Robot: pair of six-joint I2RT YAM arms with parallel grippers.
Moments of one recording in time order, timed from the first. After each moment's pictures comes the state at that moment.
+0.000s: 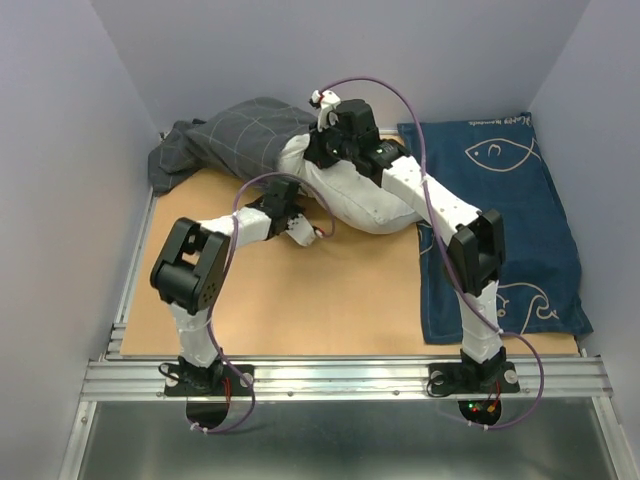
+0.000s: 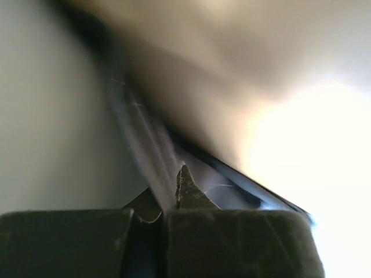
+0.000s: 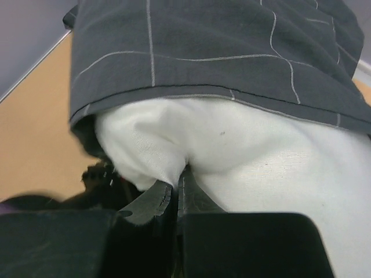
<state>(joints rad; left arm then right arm) -0.43 1.89 1.11 -0.05 -0.29 1.92 0.60 2.06 2.02 -0.33 -0.18 0.08</state>
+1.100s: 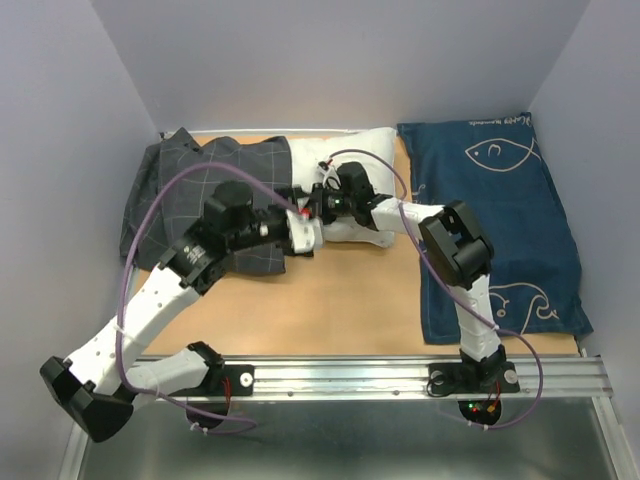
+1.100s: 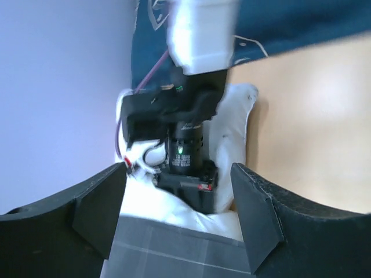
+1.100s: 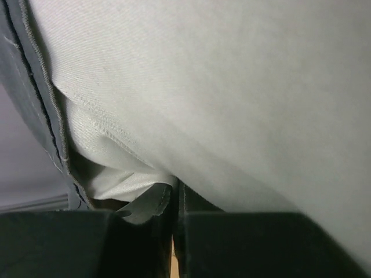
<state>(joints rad) -0.67 0.98 1.03 -0.37 0.51 0.95 0.60 2.18 1.48 0.20 -0.60 0.71</state>
